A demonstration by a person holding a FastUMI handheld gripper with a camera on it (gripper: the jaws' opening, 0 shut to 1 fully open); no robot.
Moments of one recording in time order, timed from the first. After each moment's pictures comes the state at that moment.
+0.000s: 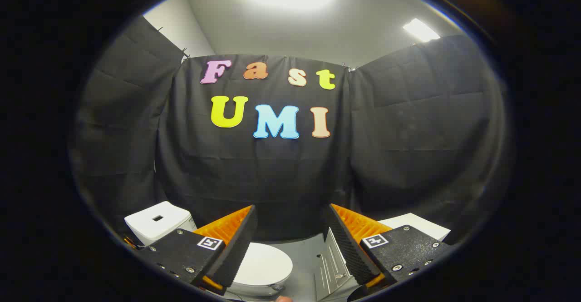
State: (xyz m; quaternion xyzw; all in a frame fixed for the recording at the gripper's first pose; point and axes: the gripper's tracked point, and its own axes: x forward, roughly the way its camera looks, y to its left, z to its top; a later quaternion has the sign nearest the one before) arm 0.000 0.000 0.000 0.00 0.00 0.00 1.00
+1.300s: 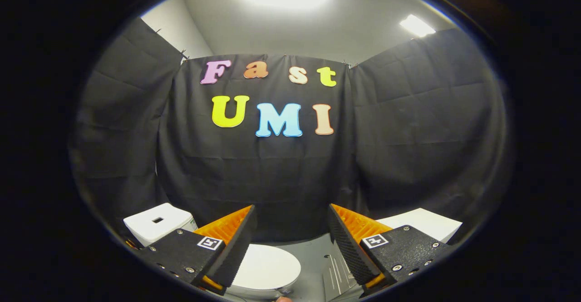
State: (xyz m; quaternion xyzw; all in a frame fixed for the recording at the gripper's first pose) arm 0.030 0.022 -0.036 0.02 0.00 0.02 1.00
